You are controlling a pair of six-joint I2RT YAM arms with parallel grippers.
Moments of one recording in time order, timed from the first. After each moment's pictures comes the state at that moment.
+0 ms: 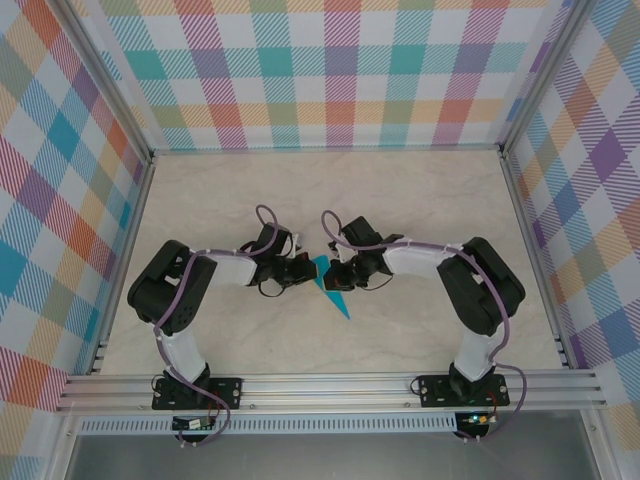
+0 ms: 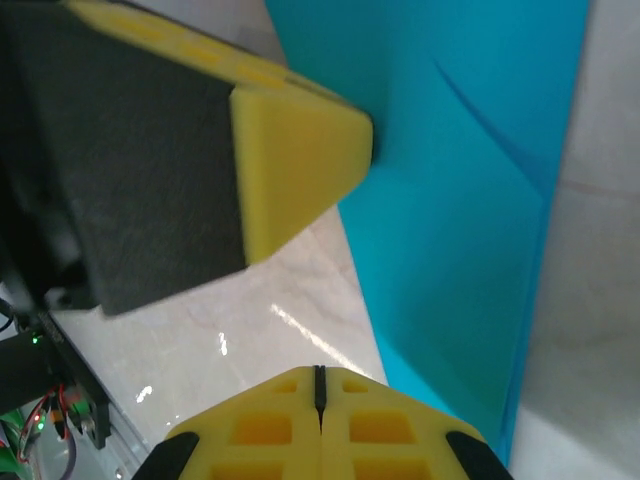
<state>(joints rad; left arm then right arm) -0.51 1.80 0.80 0.09 0.52 -0.73 0.68 1.81 1.01 -0.31 -0.56 0.55</state>
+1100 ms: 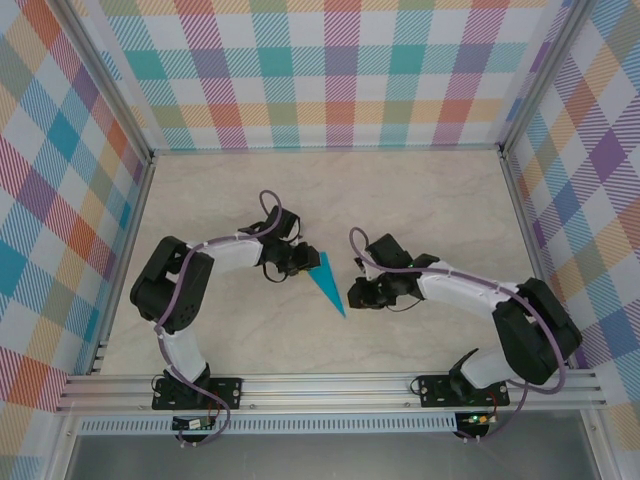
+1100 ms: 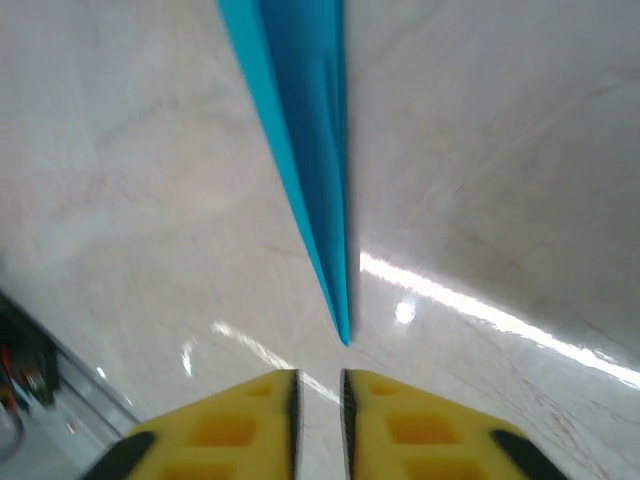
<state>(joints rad) -0.52 1.80 1.05 -0.31 0.39 -0.73 0.68 1.41 0.77 -0.45 -0.39 0.60</state>
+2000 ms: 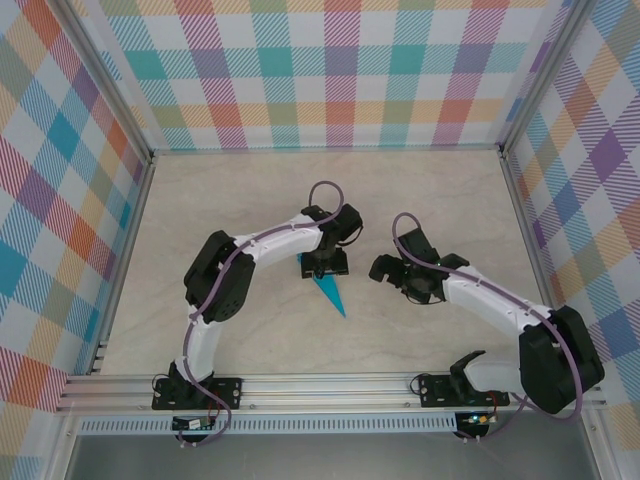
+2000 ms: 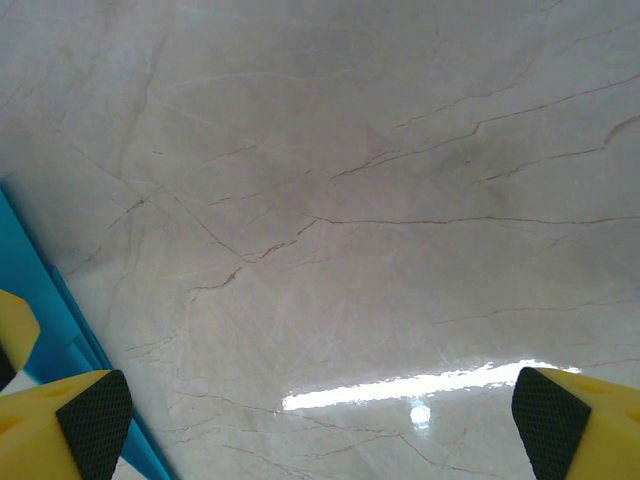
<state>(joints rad) -0.80 2.09 1.63 -1.03 -0.05 -0.88 0.53 1.26 0.71 -0.54 0.00 0.90</state>
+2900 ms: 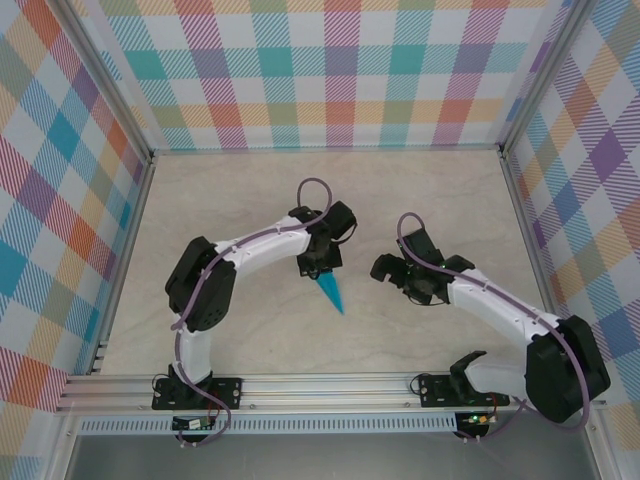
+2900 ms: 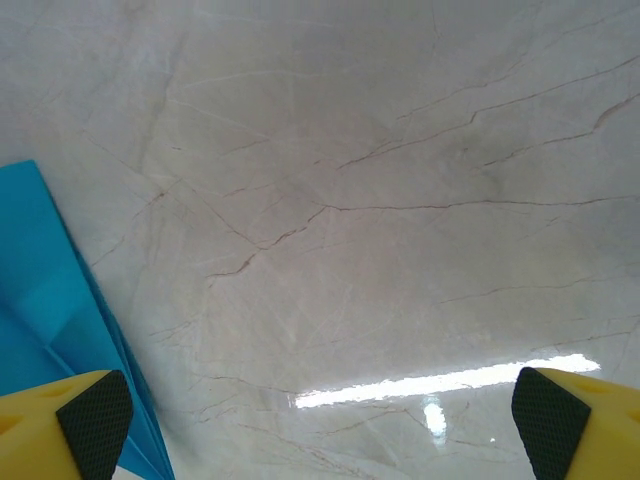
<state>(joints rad) -0.80 1.92 1.54 -0.95 -0.06 -0.93 0.52 1.19 0.71 -0.58 -0.01 0.92</state>
